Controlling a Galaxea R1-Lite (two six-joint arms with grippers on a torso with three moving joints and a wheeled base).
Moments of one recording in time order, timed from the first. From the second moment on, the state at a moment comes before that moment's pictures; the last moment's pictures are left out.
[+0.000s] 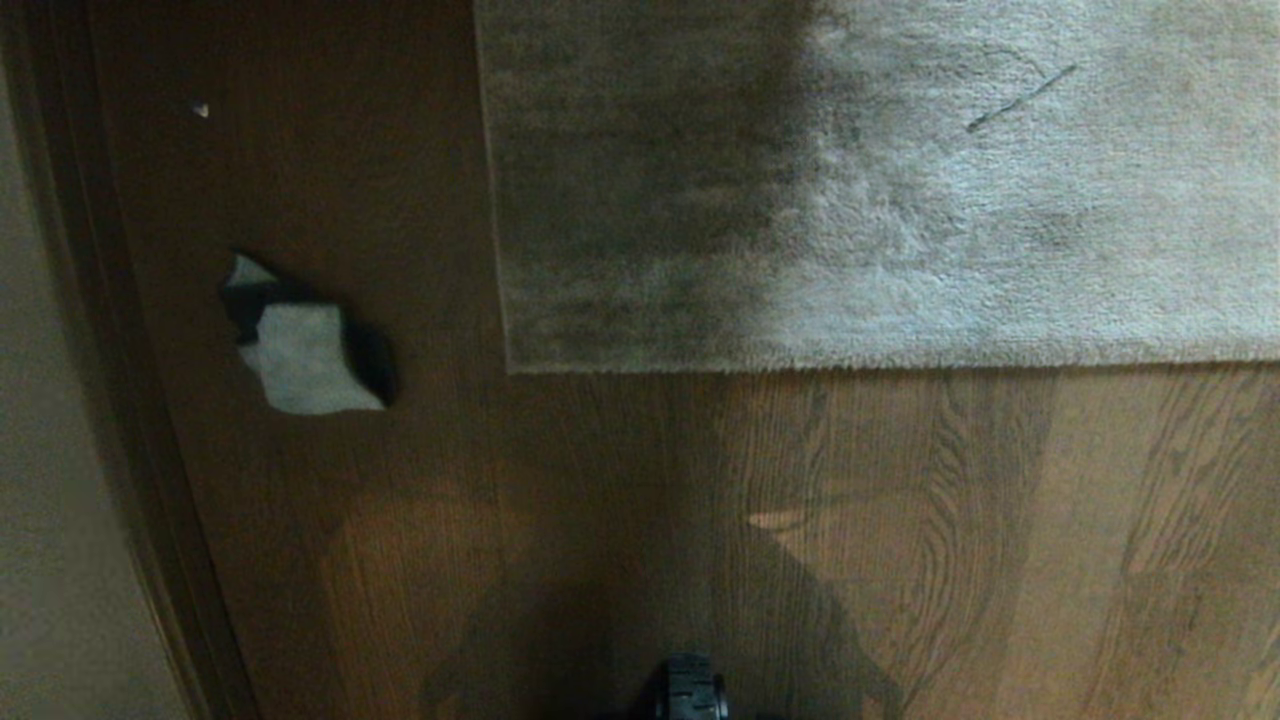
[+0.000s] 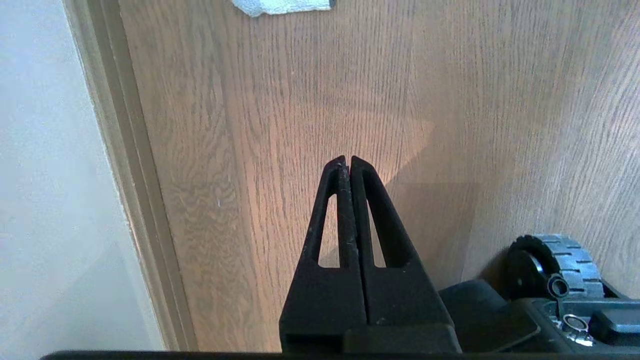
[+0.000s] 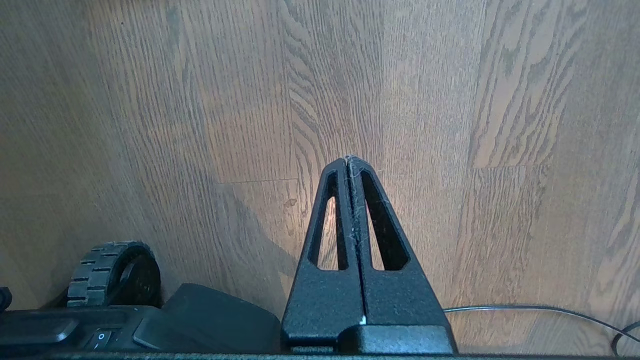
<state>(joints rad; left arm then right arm) 0.00 0.00 0.00 0.00 -0.01 -0.02 0.00 0.00 0.00 -0.01 -0.04 0.04</state>
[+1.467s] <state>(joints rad) 0.00 0.00 0.00 0.00 -0.01 0.00 0.00 0.00 0.00 -0.01 -0.04 0.04</state>
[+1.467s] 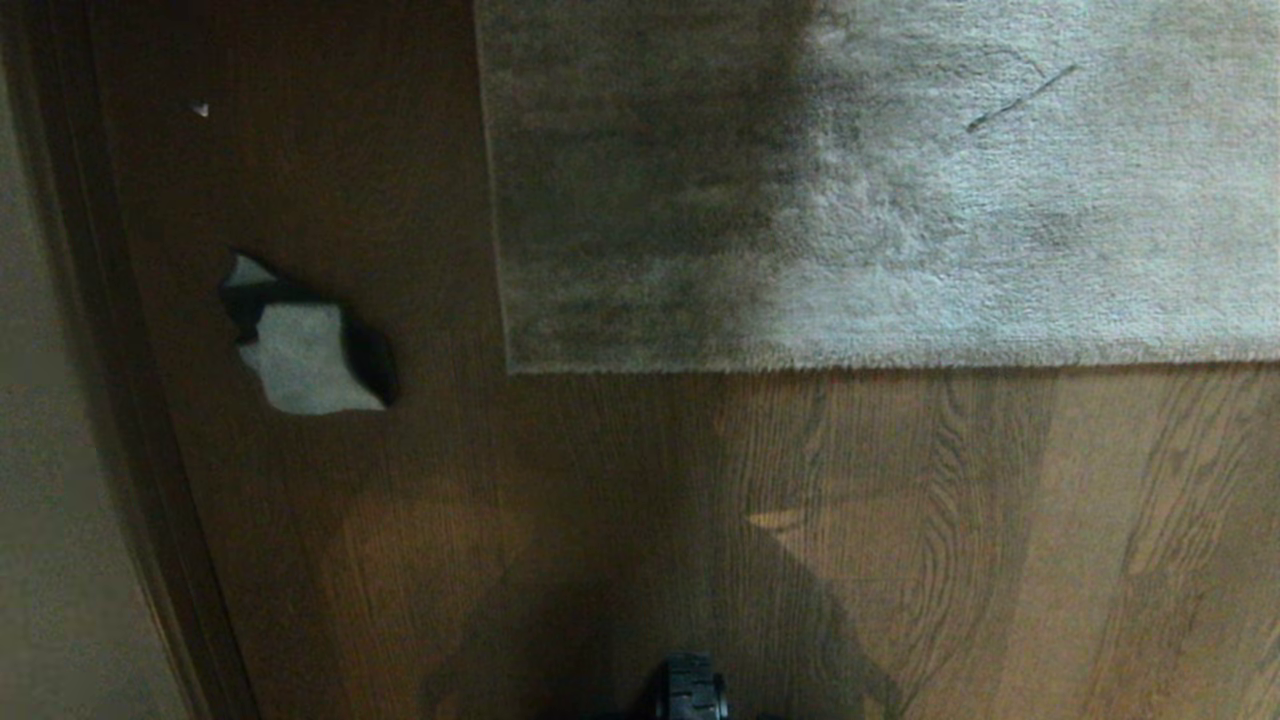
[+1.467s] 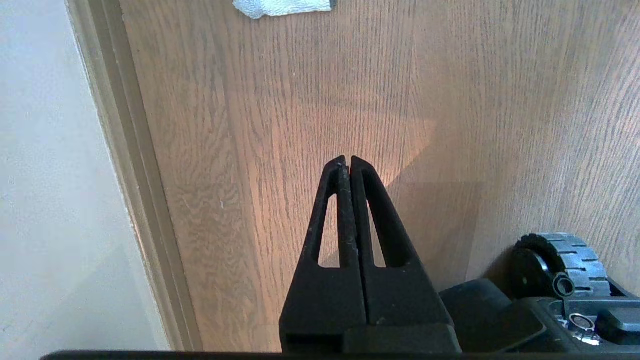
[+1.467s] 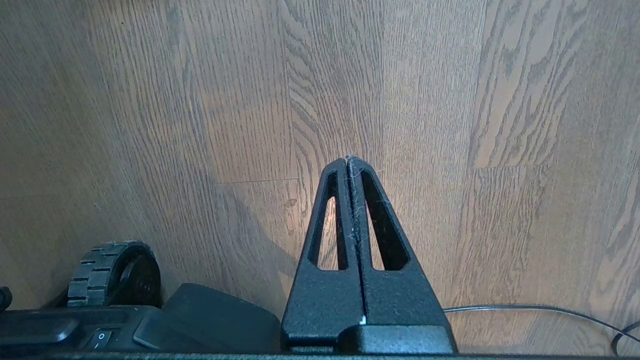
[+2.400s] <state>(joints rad) 0.00 0.00 0.00 0.00 -0.01 0.00 0.00 0.00 0.00 -0.01 -0.04 0.04</state>
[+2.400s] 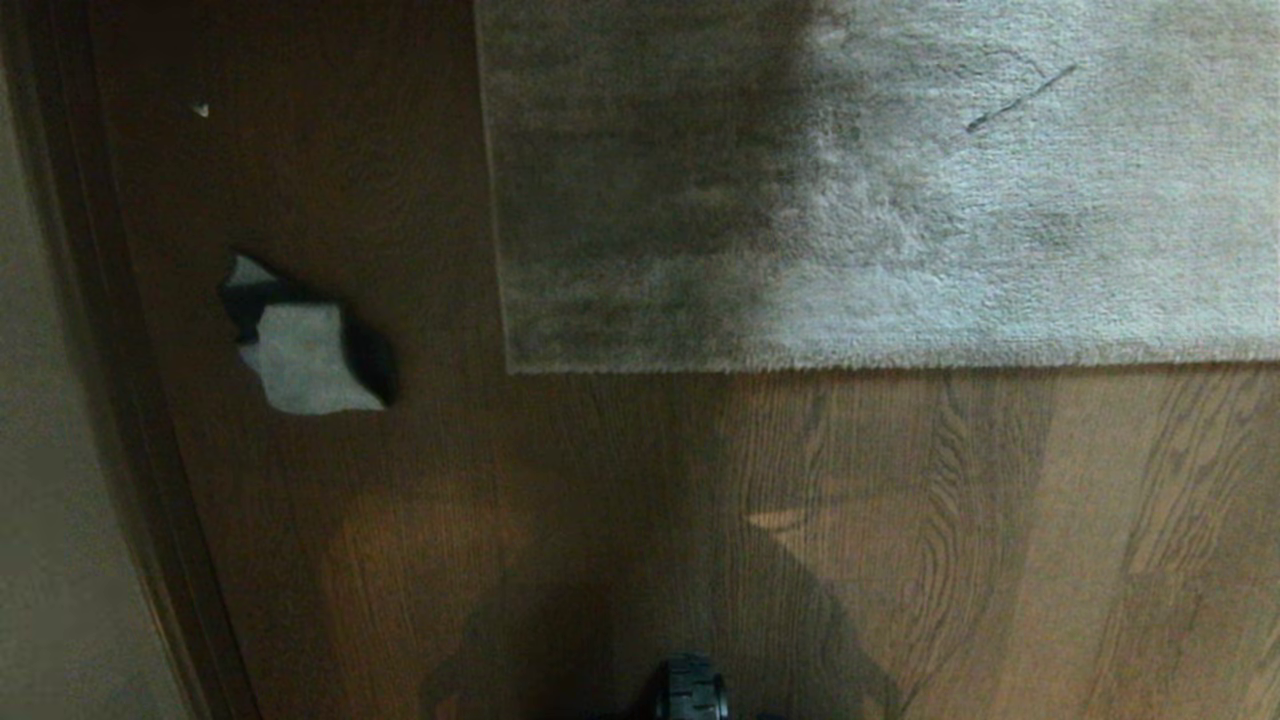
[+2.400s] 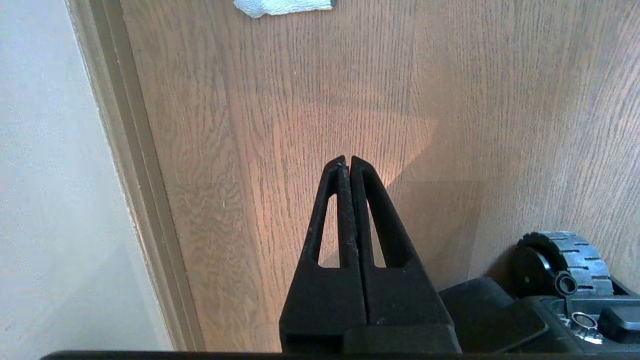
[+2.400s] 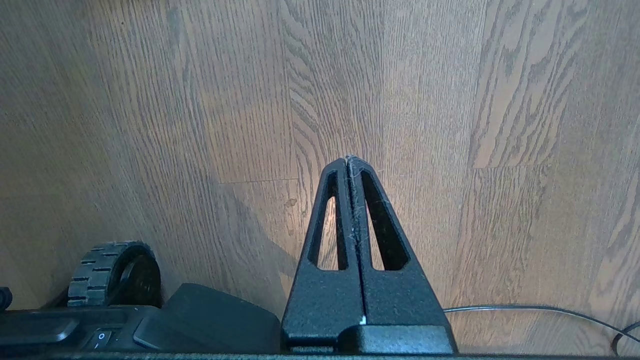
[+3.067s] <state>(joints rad) 0.00 0.00 0.00 0.00 -0.01 0.00 0.00 0.00 0.00 -0.01 -0.04 0.04</state>
